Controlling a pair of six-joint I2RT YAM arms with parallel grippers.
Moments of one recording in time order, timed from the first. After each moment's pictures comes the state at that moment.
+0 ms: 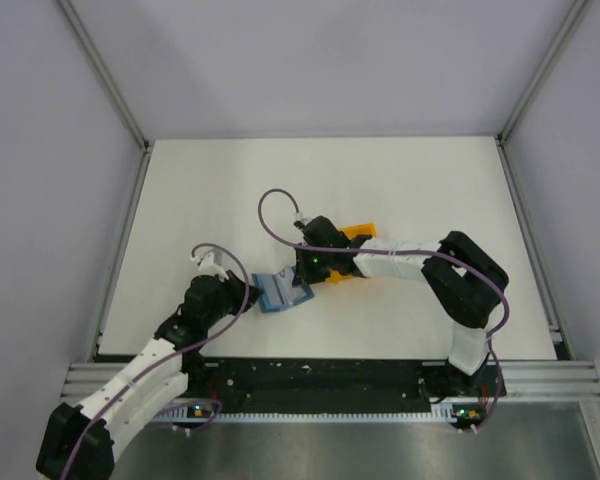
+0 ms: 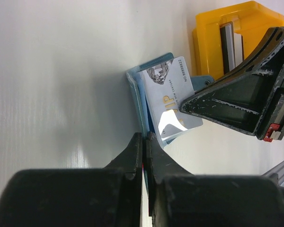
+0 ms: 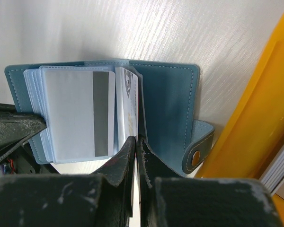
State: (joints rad) left arm -0.46 0.63 0.13 0.02 0.08 -0.84; right arm 0.88 1.84 1.10 -0.12 -0.21 0.61
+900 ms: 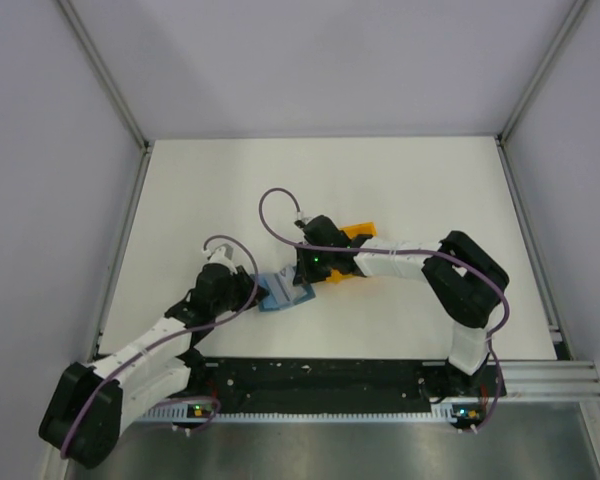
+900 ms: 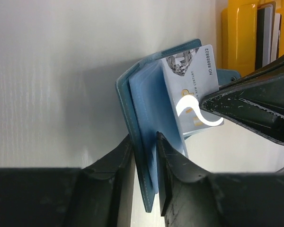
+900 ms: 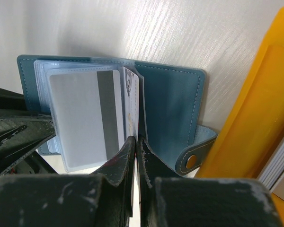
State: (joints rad) left arm -0.46 0.88 0.22 0.03 0.10 -0.81; right arm 0.88 1.84 1.10 -0.12 -0.21 0.61
